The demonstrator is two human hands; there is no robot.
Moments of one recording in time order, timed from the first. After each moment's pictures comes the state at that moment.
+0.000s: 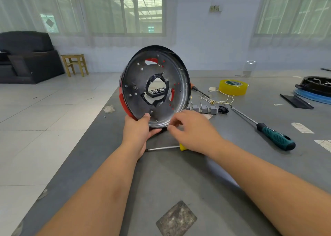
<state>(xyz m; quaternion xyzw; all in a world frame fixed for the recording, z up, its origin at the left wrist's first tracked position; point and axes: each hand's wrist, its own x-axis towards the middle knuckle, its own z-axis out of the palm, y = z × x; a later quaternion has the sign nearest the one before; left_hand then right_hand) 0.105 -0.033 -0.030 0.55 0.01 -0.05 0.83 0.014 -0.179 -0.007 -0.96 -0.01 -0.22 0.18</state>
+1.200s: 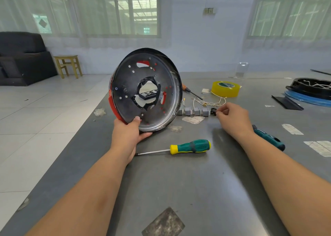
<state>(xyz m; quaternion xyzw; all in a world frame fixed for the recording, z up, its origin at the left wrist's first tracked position) 0.111 -0.035 -0.035 0.57 0.01 -0.03 0.82 0.012 -0.326 -0.015 -0.87 0.27 -0.30 0.28</state>
